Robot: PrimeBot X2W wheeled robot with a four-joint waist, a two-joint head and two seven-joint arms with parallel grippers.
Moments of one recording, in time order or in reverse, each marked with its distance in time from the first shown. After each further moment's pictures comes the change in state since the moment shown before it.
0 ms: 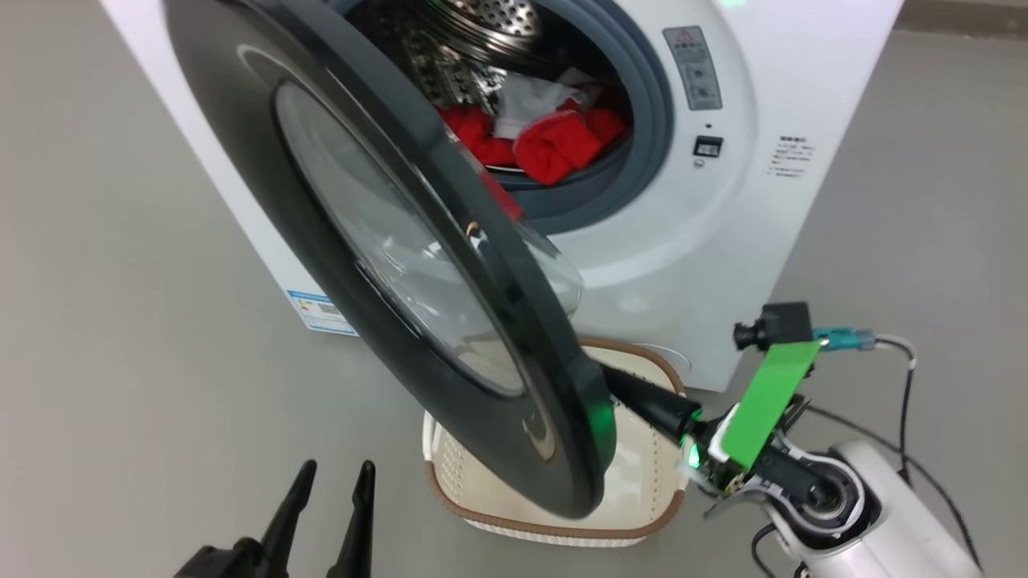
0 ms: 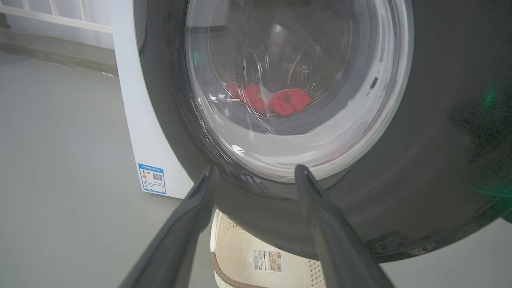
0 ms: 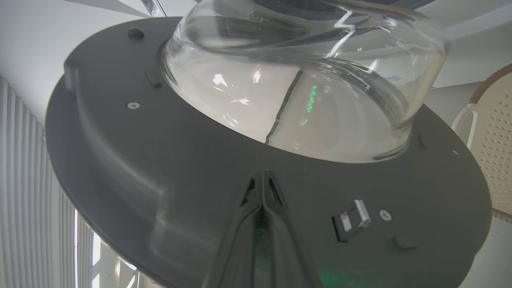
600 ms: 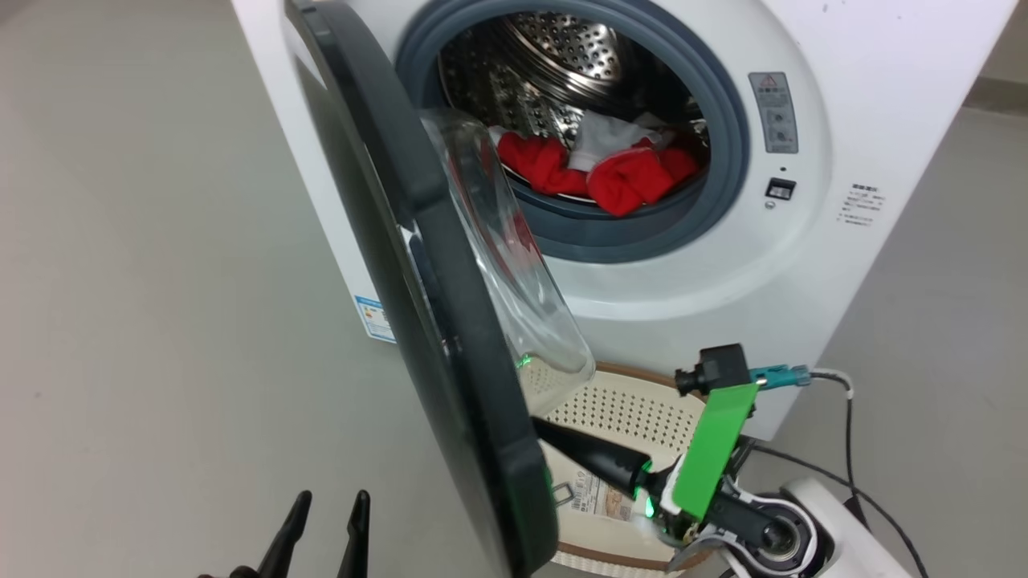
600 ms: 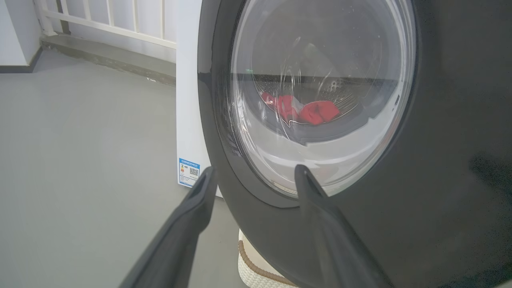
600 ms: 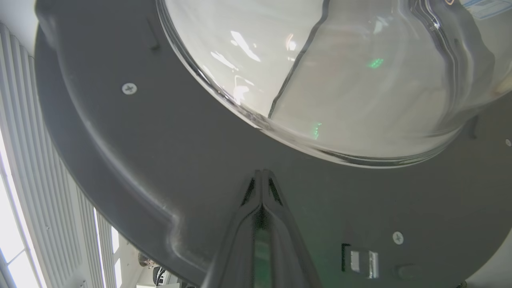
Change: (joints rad) left arm 0.060 0.001 0.009 -0.009 0.000 0.002 0.000; right arm 0.040 0.051 0.071 -0.004 -0.020 0.000 0.025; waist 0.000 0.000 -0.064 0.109
